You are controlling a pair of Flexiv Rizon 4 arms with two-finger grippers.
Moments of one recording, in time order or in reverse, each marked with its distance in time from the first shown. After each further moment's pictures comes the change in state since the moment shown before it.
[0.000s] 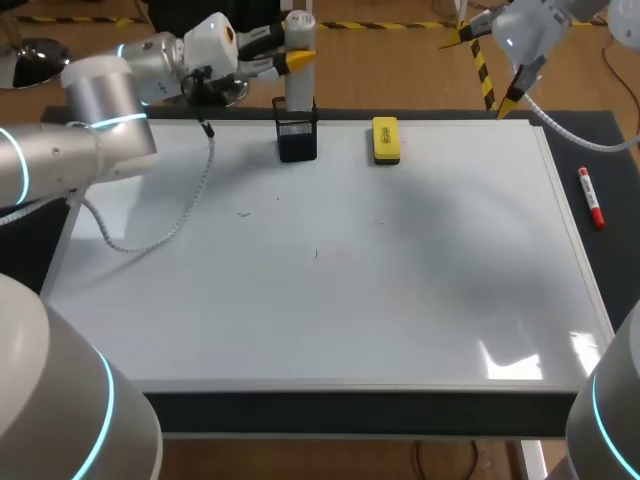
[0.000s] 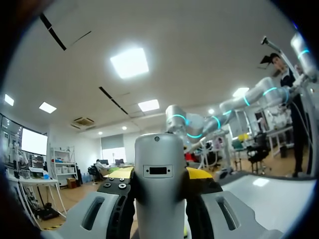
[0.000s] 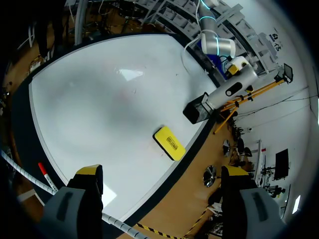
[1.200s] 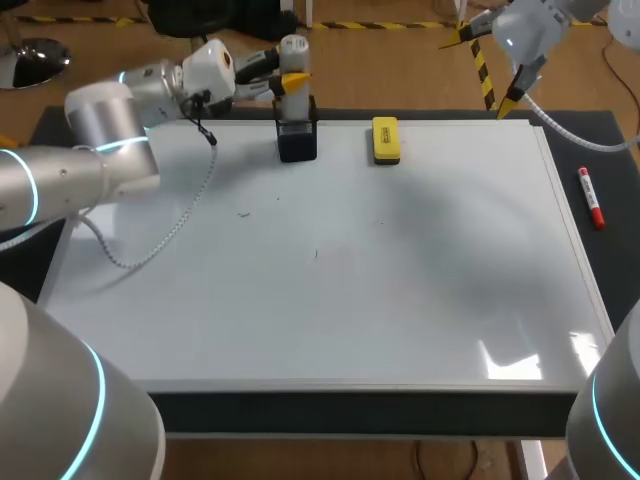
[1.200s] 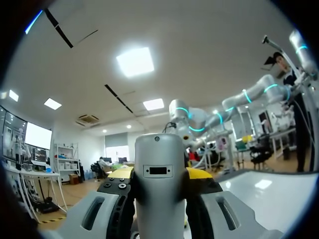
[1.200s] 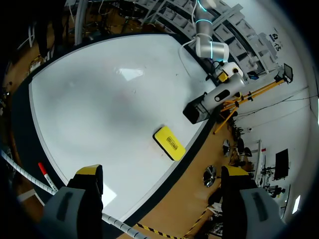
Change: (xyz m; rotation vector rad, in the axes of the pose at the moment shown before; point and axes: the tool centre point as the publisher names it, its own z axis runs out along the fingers) left arm 0.002 0.041 -0.024 0.003 -0.043 -0.026; right arm 0.000 0.000 0.000 0.000 0.000 0.000
